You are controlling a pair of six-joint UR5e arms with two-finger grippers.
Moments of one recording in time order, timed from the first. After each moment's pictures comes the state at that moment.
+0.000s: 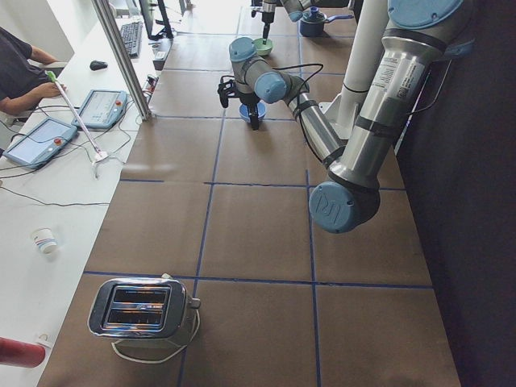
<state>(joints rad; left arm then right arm) -0.92 -1.92 -2.11 -1.38 -2.35 -1.10 1.04 -1.78 1.54 -0.62 2.25 0.95</state>
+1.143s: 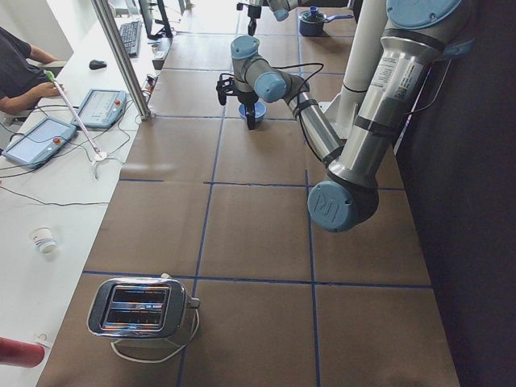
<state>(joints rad) -0.92 -1.91 -2.12 -1.41 -2.25 -1.04 1.07 -1.52 1.60 -0.60 2.37 1.29</state>
